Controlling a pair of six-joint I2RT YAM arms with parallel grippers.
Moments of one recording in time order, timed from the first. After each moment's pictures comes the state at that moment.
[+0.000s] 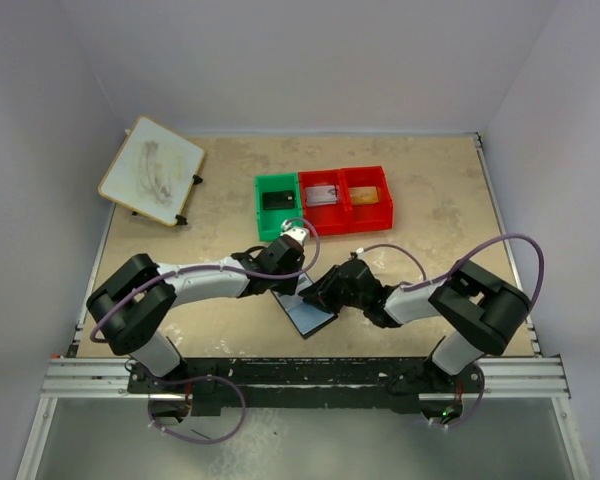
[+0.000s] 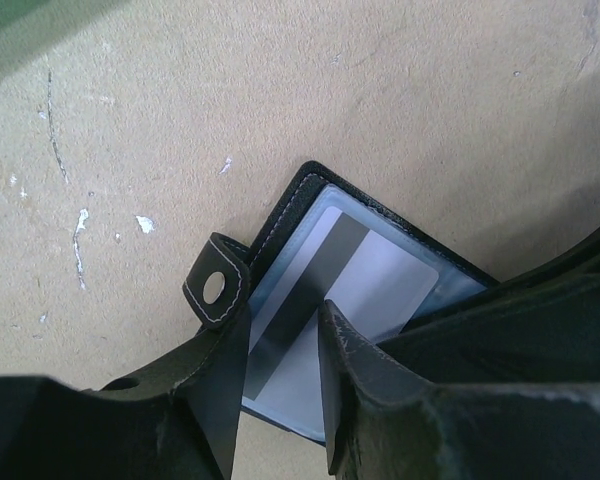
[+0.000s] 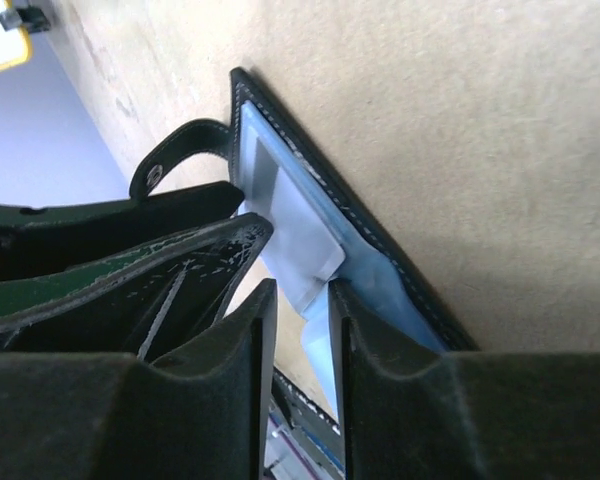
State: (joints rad) left arm -0.88 1.60 0.82 -0.17 -0.15 -0.48; right arm 0.84 1.59 0.40 0.53 -0.06 1.48
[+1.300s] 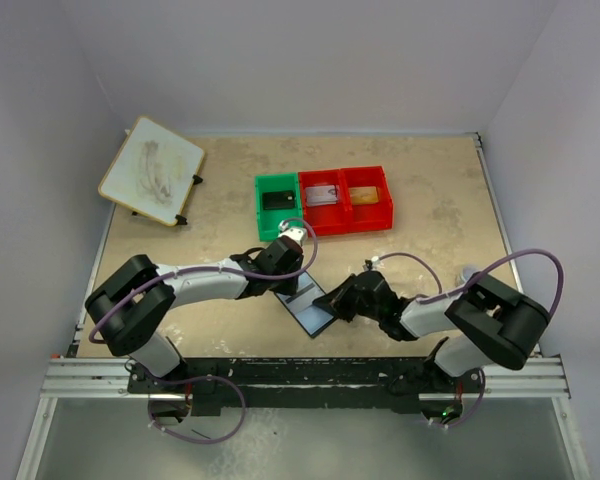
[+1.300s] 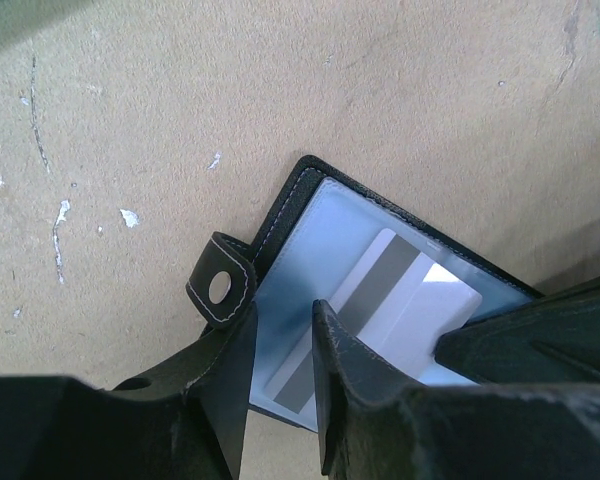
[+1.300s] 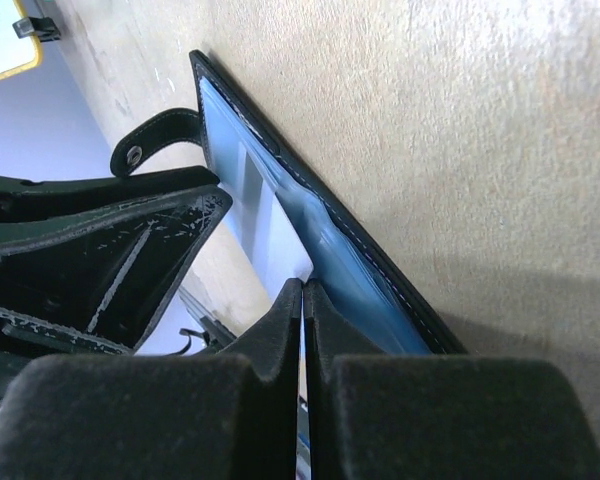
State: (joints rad) left arm -0.88 1.59 0.80 -0.14 -0.15 -0.54; right arm 0.83 1.47 0.25 0.60 -0.02 1.49
